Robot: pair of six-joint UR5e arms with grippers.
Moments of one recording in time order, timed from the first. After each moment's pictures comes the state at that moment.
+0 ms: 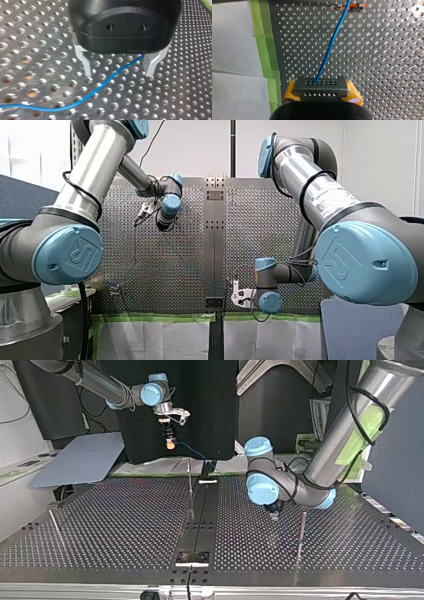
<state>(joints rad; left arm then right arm) -0.27 -2.06 -1.37 -3.19 -2.15 -1.22 2.10 -0.69 1.89 -1.03 1.62 1.63</state>
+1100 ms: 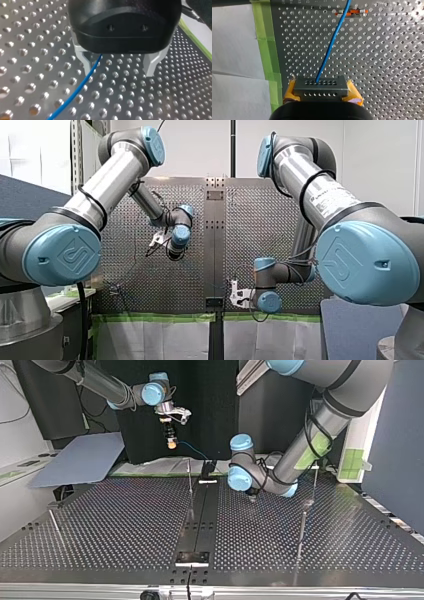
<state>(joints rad) -0.33 -2.29 -1.36 -3.08 -2.11 -1.27 2.11 -0.69 1.89 -1.02 1.62 1.63</state>
